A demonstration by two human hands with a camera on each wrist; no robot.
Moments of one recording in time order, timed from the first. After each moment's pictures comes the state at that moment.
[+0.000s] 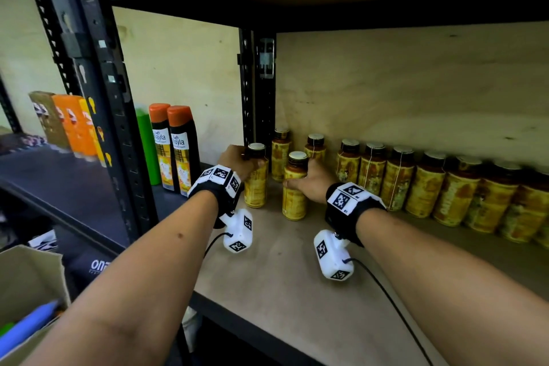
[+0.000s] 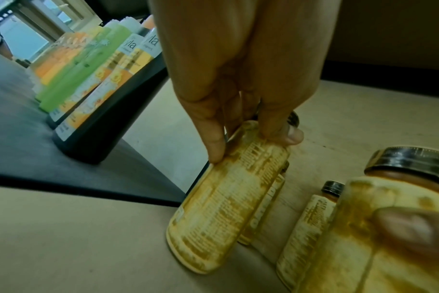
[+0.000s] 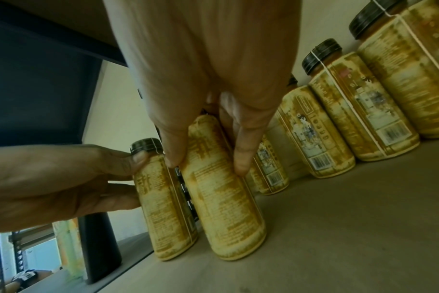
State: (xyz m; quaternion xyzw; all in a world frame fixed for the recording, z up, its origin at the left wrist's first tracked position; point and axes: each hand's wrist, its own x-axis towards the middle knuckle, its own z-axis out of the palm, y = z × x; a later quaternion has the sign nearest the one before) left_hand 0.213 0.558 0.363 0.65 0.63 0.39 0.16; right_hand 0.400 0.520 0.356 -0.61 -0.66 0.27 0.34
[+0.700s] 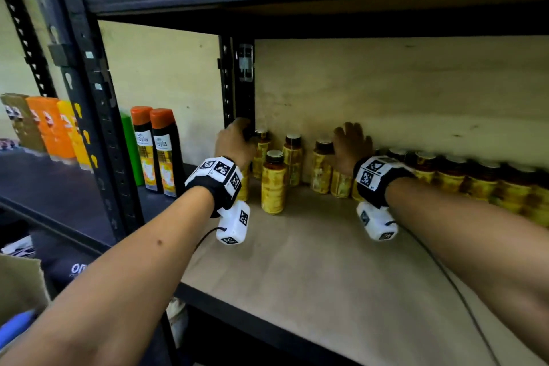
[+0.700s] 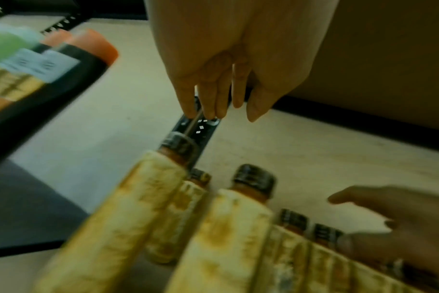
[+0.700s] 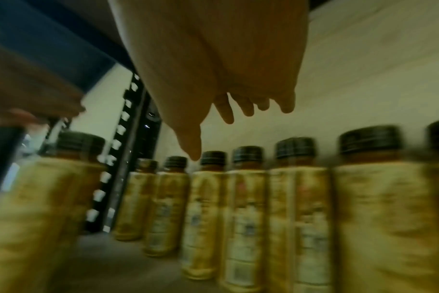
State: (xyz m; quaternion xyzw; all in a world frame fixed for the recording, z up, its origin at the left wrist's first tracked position) left_hand 0.258 0.507 0.414 0.68 0.58 0.45 0.05; right_hand 0.503 0.508 0.410 -0.72 -0.67 -0.10 0.14
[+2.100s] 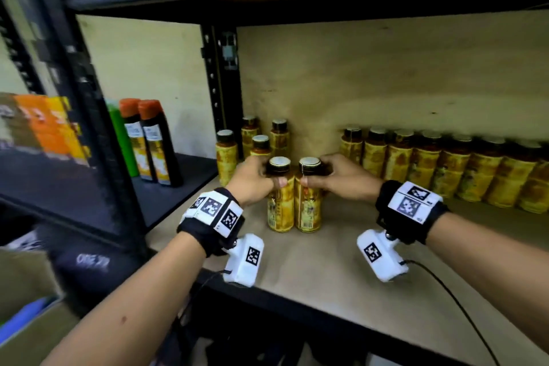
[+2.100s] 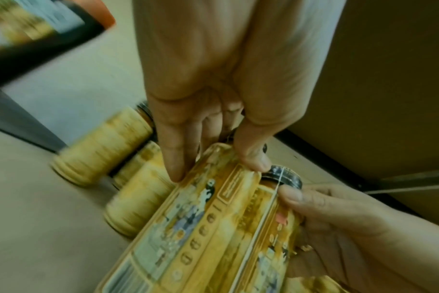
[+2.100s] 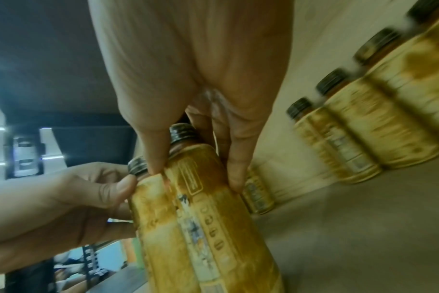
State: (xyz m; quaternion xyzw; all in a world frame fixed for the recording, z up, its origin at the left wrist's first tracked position) left_hand 0.300 0.432 0.357 0.71 0.47 0.38 0.36; right_hand 0.508 0.399 0.374 -0.55 -0.72 0.28 0.32
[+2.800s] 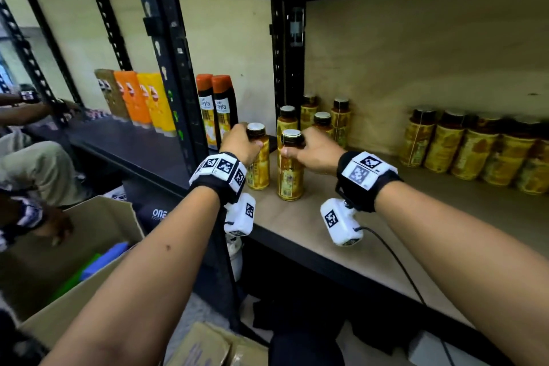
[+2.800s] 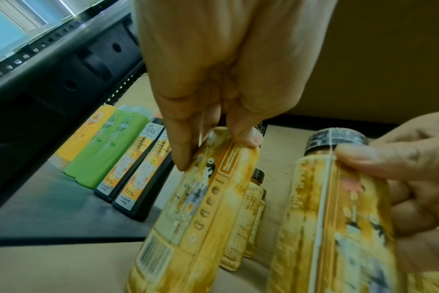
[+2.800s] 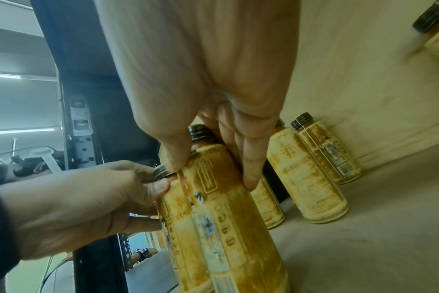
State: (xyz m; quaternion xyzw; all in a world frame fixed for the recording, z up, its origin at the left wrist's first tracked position) left_hand 0.182 0.427 0.375 0.61 0.70 0.36 0.09; right_hand 0.359 0.419 0.378 -0.51 -0.78 0.22 0.29
